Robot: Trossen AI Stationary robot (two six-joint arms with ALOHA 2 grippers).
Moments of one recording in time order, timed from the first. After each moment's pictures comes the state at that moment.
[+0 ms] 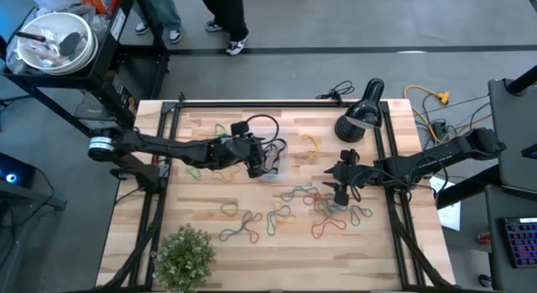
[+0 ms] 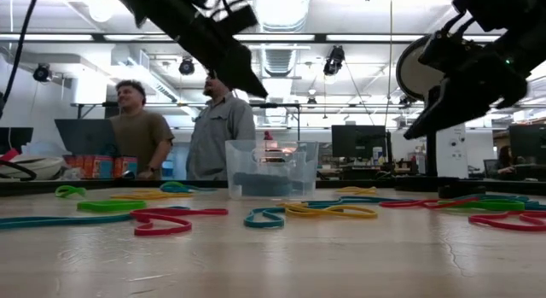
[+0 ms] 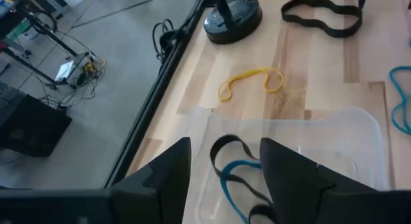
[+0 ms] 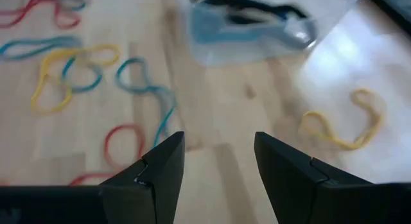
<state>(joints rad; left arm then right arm) 0.03 1.45 0.95 -0.01 -0.50 0.20 0.20 0.97 0.34 -0.09 0.34 0.25</state>
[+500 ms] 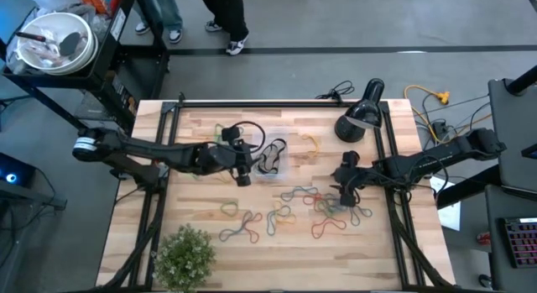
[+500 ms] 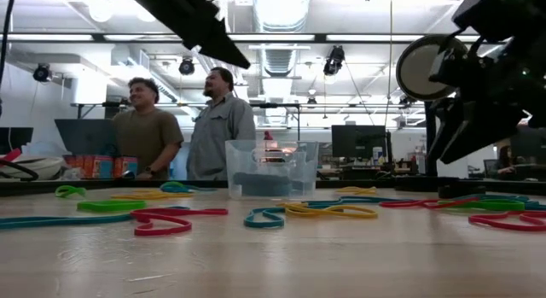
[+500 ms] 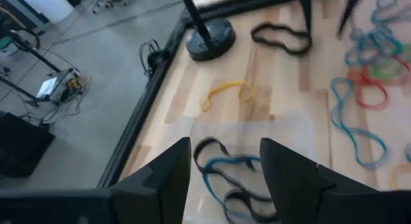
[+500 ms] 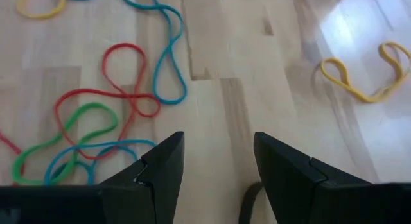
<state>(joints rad) -0.06 1.29 0.92 -0.14 -0.50 0.16 0.19 0.97 0.35 -0.30 0.29 0.22</state>
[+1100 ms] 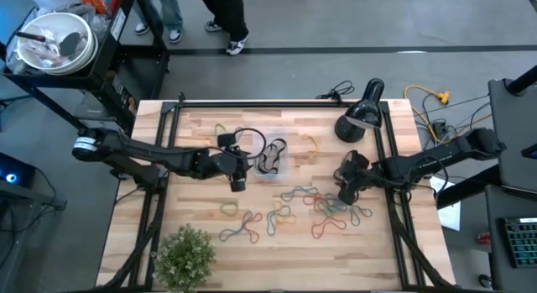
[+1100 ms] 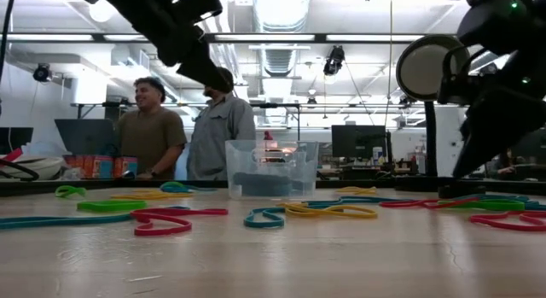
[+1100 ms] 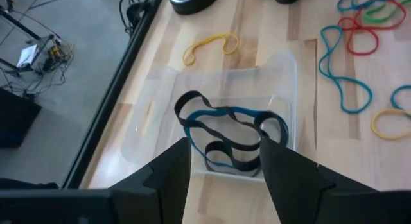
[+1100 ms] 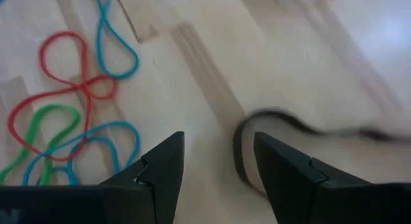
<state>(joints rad) -0.09 1.29 0.87 -0.26 -0.50 0.06 0.20 0.97 0.34 -0.45 0.32 0.66</state>
